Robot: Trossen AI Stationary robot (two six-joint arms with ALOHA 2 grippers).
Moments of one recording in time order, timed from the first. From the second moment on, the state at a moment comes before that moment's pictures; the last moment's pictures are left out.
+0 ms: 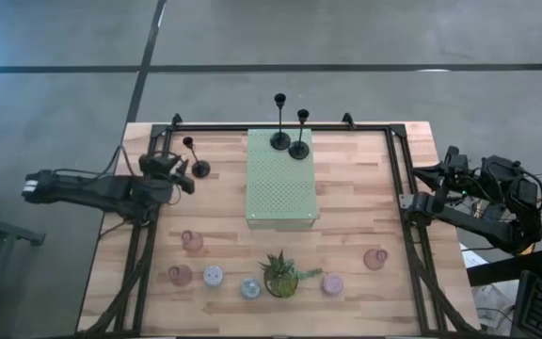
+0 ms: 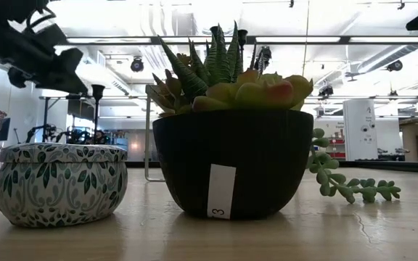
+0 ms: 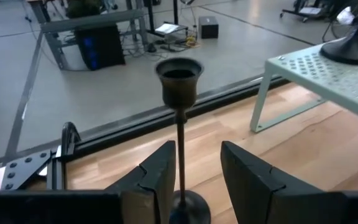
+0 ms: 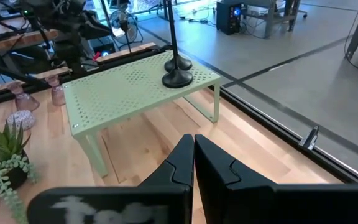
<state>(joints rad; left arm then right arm) -0.08 0.55 0.39 -0.61 -1.09 -0.64 -0.39 0.02 0.84 -1.11 0.05 0.15</state>
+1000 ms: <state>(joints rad) 0.40 0.56 0.09 0.11 -0.71 -0.25 -0.39 0.02 0.84 -1.11 0.05 0.15</state>
